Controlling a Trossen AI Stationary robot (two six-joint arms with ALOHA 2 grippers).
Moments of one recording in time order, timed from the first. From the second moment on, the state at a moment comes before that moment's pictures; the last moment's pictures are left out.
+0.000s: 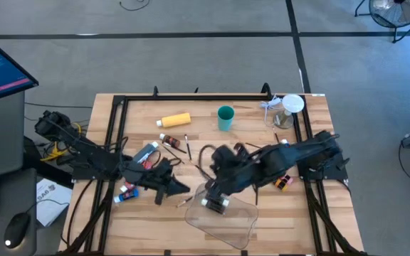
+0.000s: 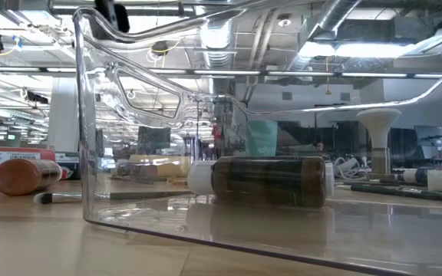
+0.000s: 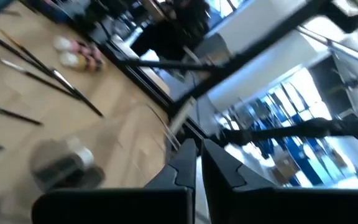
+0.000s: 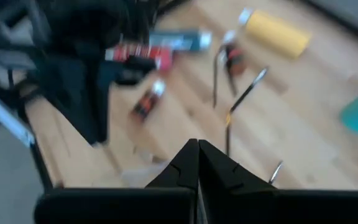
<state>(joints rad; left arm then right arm) -0.47 1.24 0.63 0.50 -0.30 -0.92 0.41 1.90 2.17 -1.25 0.58 0.92</state>
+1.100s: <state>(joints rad) -0.02 1.24 0.63 0.52 -0.17 -0.96 0.49 1.62 1.66 -0.99 0.52 0.56</state>
